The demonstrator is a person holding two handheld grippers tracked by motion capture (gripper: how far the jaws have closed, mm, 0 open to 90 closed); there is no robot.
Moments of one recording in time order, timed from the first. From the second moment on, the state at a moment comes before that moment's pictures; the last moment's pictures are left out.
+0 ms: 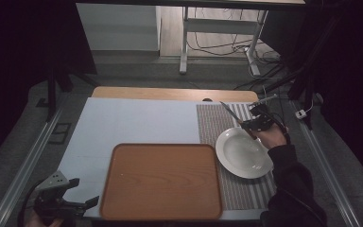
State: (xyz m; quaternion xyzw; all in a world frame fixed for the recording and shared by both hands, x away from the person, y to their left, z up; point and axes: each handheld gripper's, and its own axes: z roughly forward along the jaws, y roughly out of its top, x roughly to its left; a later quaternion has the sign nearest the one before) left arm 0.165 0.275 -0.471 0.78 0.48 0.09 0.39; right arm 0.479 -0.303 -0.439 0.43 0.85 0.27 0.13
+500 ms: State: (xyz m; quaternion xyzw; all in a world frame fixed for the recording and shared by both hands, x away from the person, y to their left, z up) left arm 0.165 0.275 -0.471 0.78 0.48 0.09 0.39; right arm 0.427 -0.266 -0.437 0.37 0.88 0.28 0.12
